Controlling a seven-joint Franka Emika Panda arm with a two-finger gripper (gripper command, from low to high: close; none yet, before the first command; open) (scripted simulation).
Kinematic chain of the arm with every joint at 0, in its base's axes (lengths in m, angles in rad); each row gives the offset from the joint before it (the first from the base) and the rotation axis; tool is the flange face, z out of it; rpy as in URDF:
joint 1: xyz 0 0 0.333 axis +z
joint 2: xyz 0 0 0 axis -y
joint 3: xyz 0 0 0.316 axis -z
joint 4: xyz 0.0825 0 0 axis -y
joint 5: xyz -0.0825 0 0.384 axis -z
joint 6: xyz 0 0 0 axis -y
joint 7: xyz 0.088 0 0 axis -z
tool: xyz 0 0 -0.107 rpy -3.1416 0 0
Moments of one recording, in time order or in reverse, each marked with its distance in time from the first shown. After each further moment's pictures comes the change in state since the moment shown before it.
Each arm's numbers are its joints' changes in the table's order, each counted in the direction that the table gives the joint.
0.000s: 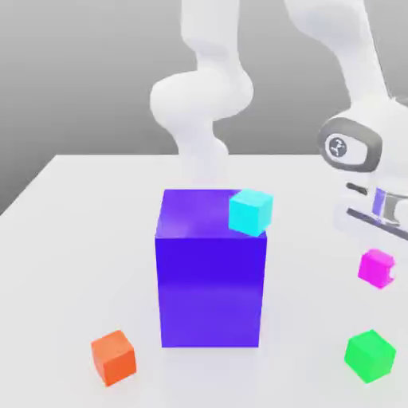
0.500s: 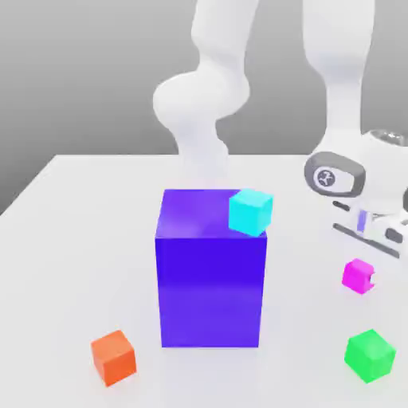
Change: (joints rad) arm 0.215 -0.177 -0.024 -0.177 0.137 0.357 0.384
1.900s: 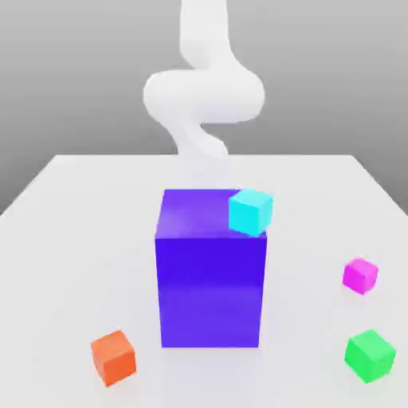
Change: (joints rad) arm -0.825 1.034 0.052 0.395 -0.154 -0.690 1.056
